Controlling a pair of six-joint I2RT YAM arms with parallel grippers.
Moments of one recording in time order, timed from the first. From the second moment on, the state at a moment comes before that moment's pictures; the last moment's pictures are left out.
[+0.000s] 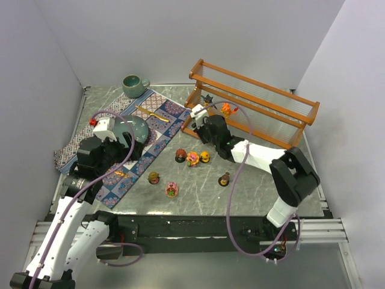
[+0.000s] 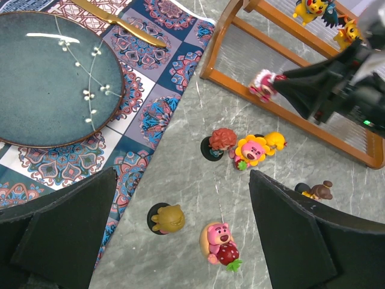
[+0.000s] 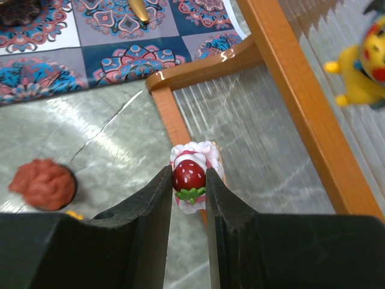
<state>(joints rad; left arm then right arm) -0.22 0.66 0.76 -0.42 0.12 -0.39 0.64 1.66 0.98 0.25 0.10 -0.22</state>
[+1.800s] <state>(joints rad) -0.22 0.67 0.76 -0.42 0.14 -0.39 0.57 1.90 1.16 0.32 0.02 -0.29</state>
